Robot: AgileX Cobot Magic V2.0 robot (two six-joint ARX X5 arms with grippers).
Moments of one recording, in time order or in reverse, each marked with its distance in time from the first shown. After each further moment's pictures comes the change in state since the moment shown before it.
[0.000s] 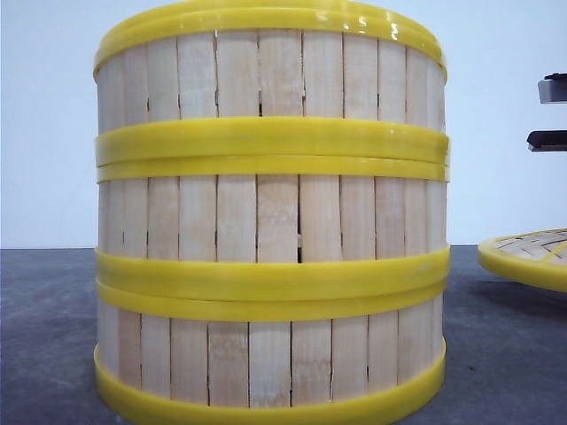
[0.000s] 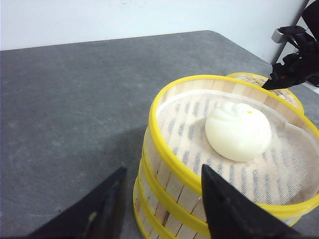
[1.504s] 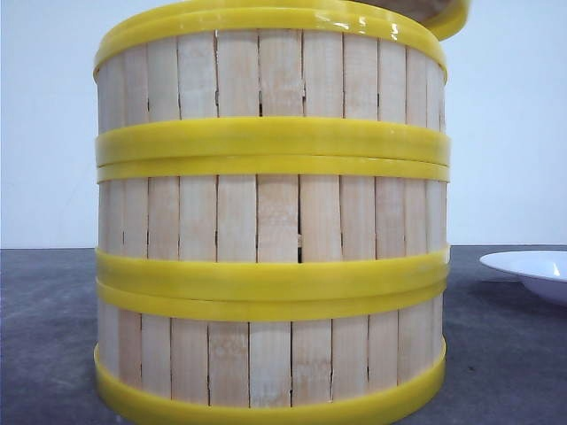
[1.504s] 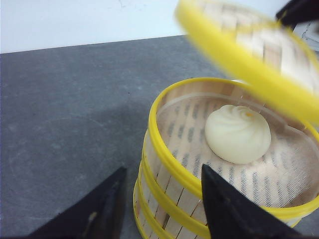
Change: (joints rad) left arm 0.000 0.000 0.000 0.009 0.000 0.000; right arm 0.786 -0.032 0.678 -0.496 -0.117 -0.053
